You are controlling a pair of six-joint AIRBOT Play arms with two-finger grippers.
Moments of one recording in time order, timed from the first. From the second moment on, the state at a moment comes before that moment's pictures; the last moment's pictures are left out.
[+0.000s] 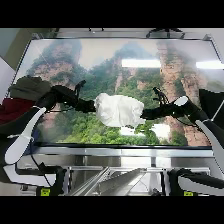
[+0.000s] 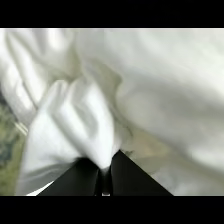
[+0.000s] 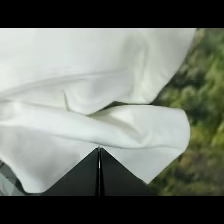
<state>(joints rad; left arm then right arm) -0.16 -1.53 1.08 -2.33 1.11 1.95 0.08 -1.40 0.86 -0.74 1.01 1.00</state>
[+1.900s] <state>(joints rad) 0.12 -0.93 1.84 -2.36 1.46 1.86 -0.36 -0.74 1.64 -0.46 1.24 0.89</state>
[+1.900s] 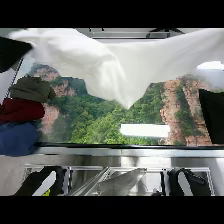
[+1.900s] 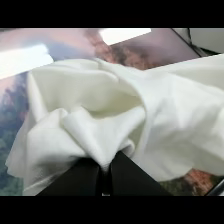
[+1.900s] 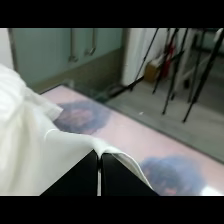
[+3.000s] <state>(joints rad) -0.01 -1.55 1.14 -2.37 1.39 2.06 -0.21 -1.30 0.77 -0.64 1.04 0.87</state>
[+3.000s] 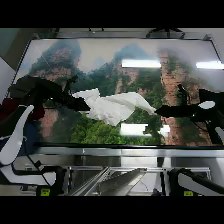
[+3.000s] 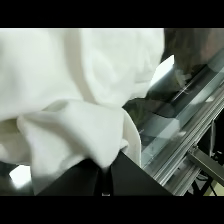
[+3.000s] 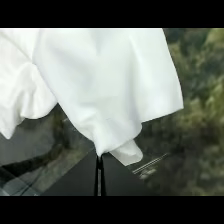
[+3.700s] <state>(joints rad) 0.15 -1.67 1.39 -2.36 1.51 1.95 -0.22 -1.30 0.93 -0.78 0.97 0.88</state>
